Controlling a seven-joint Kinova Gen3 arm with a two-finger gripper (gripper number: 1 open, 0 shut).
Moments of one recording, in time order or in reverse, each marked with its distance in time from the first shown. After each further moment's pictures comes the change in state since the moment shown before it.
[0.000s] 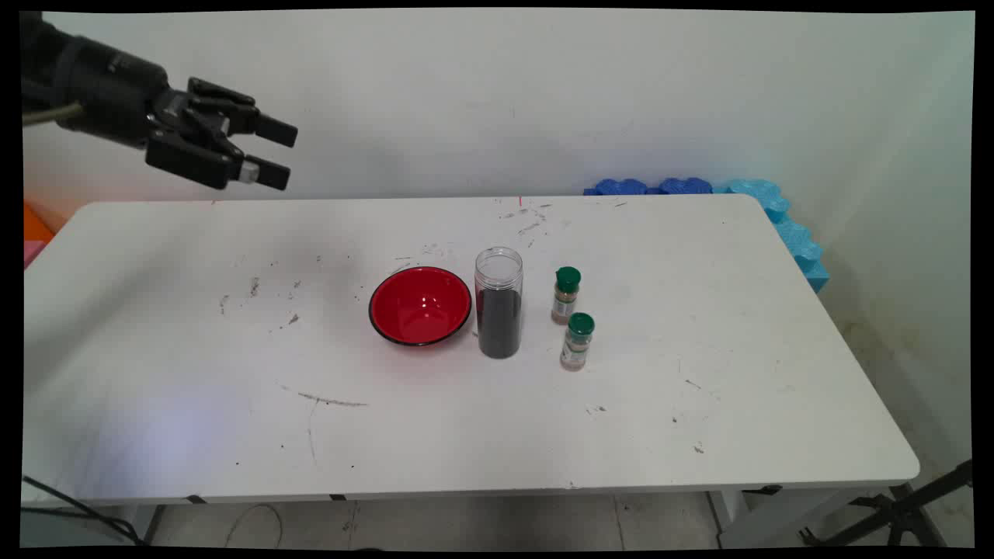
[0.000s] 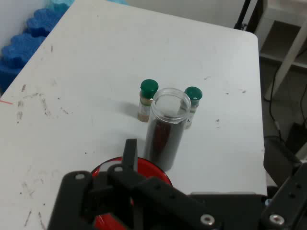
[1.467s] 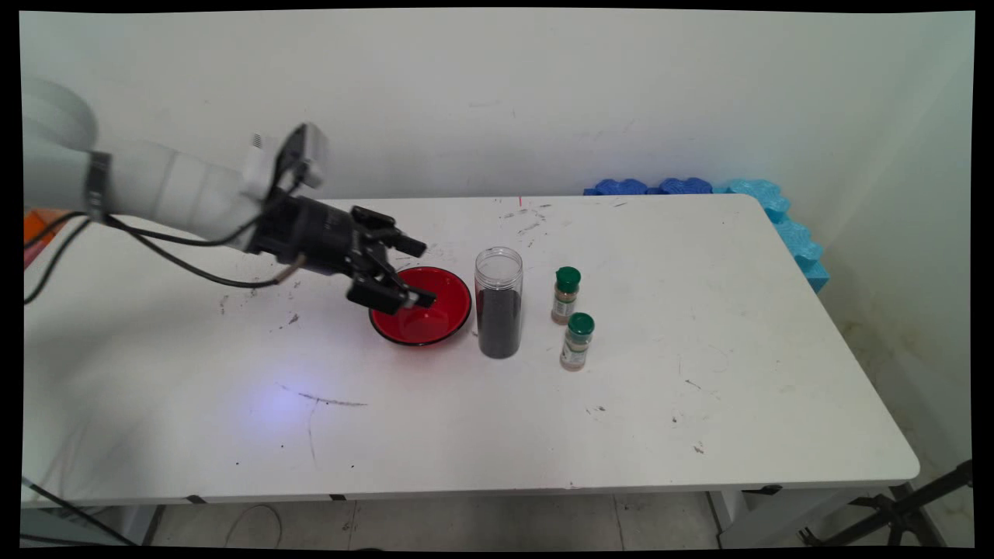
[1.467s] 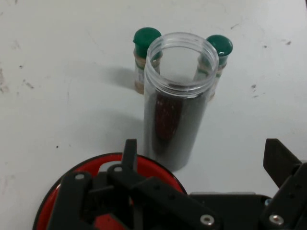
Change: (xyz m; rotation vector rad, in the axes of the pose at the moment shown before) arm -0.061 0.016 0.190 0.032 -0.108 0.073
